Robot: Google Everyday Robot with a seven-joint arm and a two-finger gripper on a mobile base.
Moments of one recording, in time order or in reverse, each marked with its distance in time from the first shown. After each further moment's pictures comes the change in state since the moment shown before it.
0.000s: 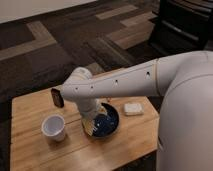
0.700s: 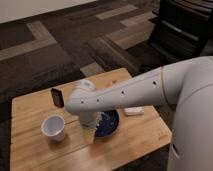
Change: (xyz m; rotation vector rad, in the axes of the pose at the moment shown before) arm -0.006 0.008 0.031 0.031 -0.230 -0.215
